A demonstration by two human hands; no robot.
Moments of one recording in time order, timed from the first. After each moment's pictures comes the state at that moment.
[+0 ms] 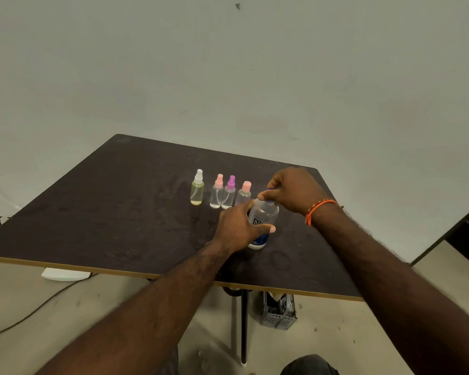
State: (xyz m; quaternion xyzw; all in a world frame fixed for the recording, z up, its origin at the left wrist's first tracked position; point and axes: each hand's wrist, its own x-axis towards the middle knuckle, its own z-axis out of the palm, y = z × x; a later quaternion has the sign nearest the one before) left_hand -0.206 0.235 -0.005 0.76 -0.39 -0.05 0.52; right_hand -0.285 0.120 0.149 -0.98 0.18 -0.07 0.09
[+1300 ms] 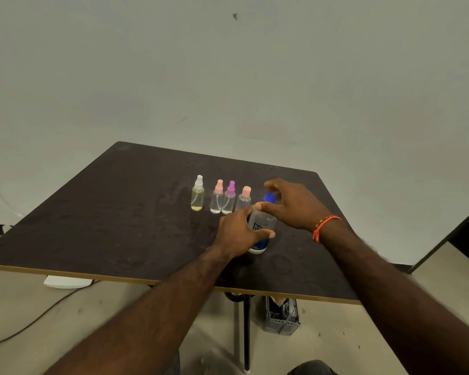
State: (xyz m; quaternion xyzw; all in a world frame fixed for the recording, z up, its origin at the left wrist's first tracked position) left_hand -0.207 0.237 -0.001 0.76 -0.38 -0.08 0.52; right_hand -0.299 0.114 0.125 -0.98 0.13 -0.09 0.11
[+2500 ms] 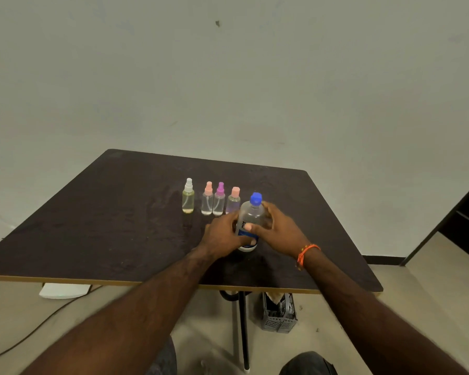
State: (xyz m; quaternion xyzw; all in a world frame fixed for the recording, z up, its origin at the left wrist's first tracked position) left_hand -0.204 0.249 -0.007 0.78 -0.40 -0.12 0.46; right_hand -0.332 0.114 0.059 -0.90 0.16 -0.12 0.39
